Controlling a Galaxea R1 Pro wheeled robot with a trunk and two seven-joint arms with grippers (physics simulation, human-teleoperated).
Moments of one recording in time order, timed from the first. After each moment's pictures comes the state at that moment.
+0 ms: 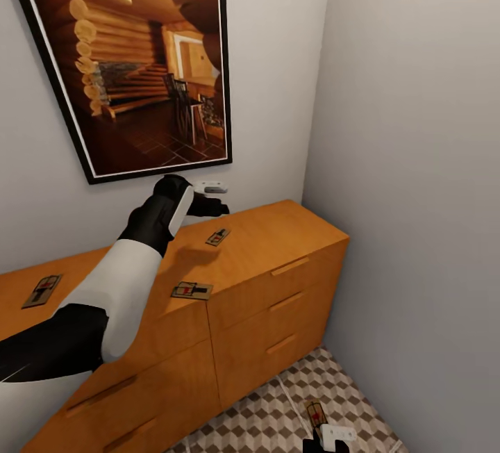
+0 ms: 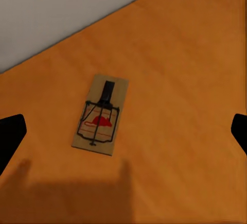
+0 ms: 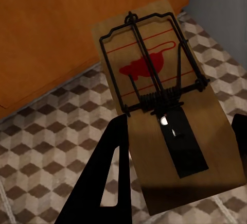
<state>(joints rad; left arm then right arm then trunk) -1.27 -0.13 -0.09 -0.77 0.06 1.02 -0.06 -0.42 0.11 0.41 -0.02 -0.46 -0.50 -0.10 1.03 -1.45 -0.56</state>
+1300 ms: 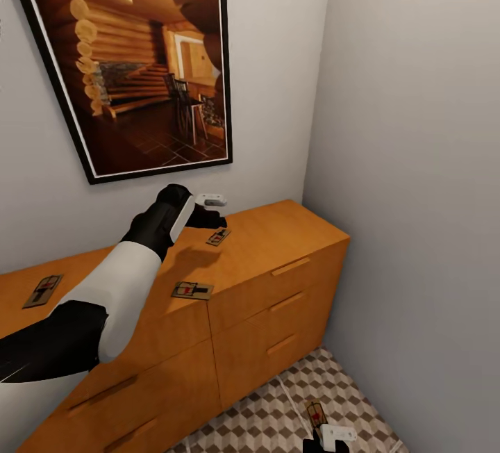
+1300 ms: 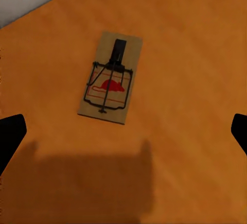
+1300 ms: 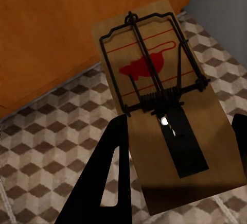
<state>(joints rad) -1.27 -0.11 -0.13 -0.67 0.07 1.02 -0.06 -0.42 0.11 0.41 -0.02 -0.46 -0.50 -0.10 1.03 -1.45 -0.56</state>
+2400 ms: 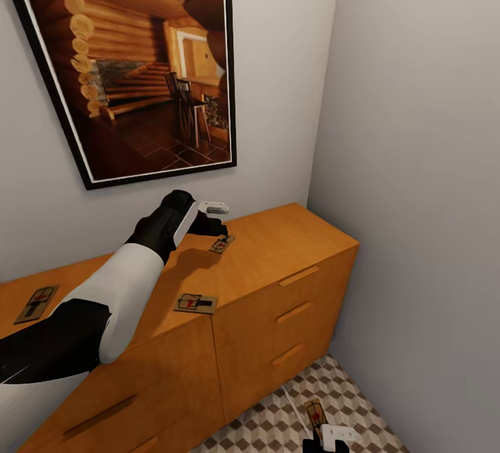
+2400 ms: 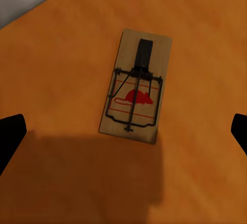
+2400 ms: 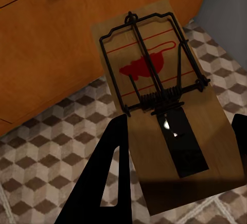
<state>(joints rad) -1.27 -0.12 -0.15 -0.61 0.07 1.02 -0.06 -0.42 0.11 0.41 -0.02 -0.46 -0.50 -0.10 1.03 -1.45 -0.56</state>
